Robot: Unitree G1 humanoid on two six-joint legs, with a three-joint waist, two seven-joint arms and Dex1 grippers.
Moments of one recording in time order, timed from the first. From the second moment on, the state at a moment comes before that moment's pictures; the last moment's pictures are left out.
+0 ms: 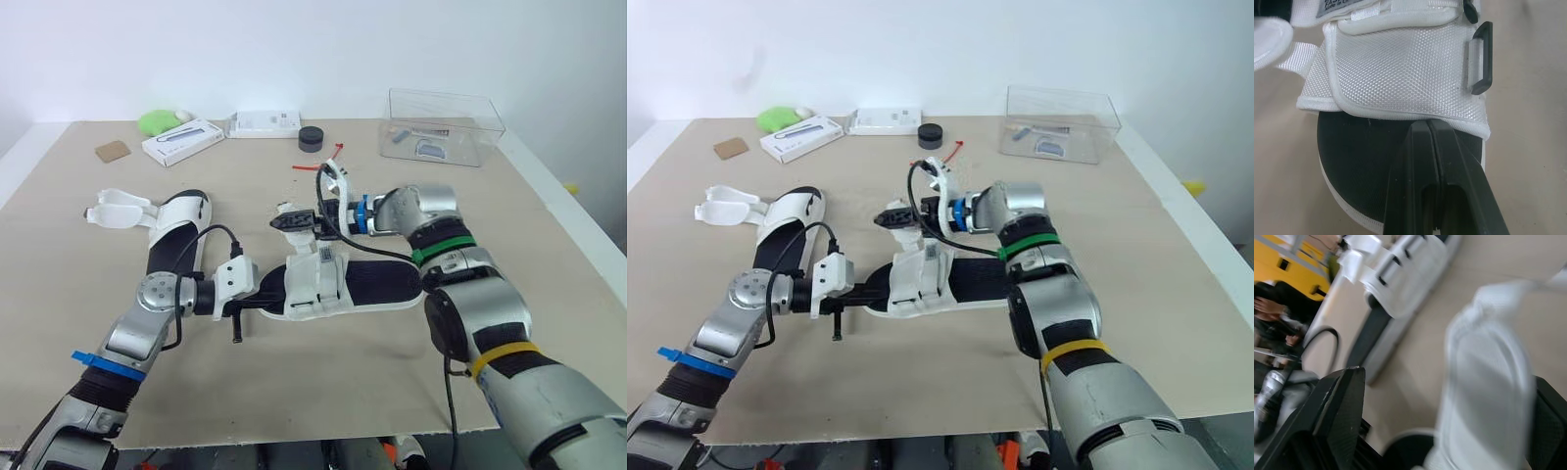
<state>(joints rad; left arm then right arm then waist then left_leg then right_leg) -0.38 0.56 -0.20 0.03 -0.20 0.07 -1.13 -1.32 -0.18 -0.01 1.01 0.41 1.02 0.90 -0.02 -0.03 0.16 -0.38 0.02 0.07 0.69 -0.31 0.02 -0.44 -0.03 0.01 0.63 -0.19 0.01</state>
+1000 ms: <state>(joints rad) -0.36 0.56 -0.20 0.00 -0.20 0.09 -1.10 -1.42 -0.16 -0.21 1.14 0.41 0.93 0.91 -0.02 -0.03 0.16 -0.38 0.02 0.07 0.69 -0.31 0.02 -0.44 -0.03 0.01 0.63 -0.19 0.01</state>
